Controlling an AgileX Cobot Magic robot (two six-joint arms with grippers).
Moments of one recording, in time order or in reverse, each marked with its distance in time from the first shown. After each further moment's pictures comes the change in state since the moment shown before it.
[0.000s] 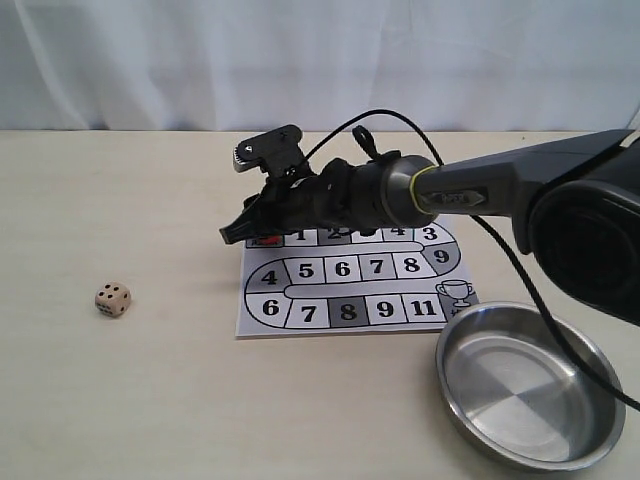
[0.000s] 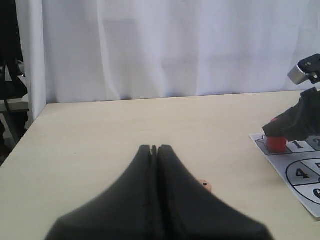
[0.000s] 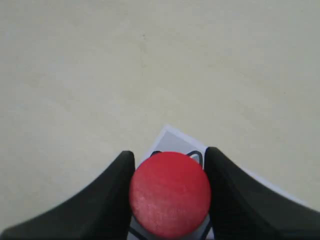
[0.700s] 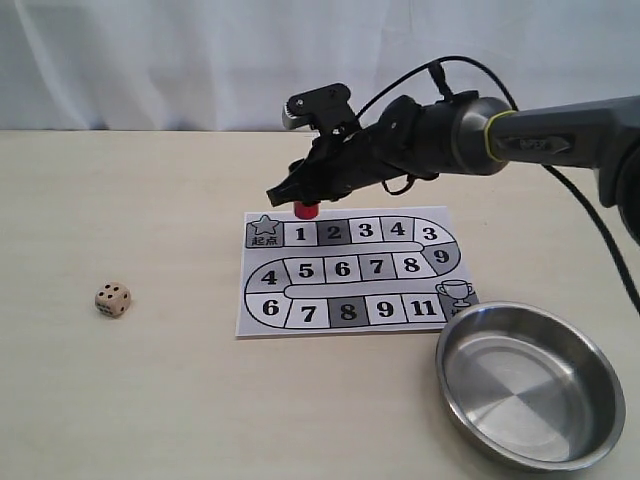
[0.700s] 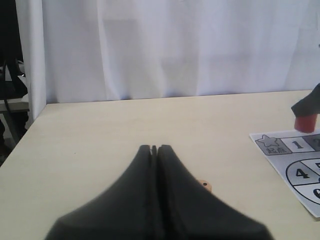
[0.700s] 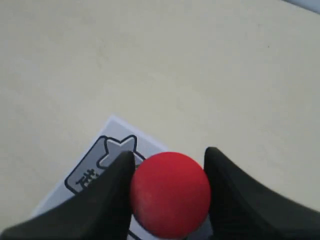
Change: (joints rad) left arm 0.000 0.000 0.000 0.000 0.000 0.000; right arm -0.135 -0.098 0.000 -0.044 0.230 0.000
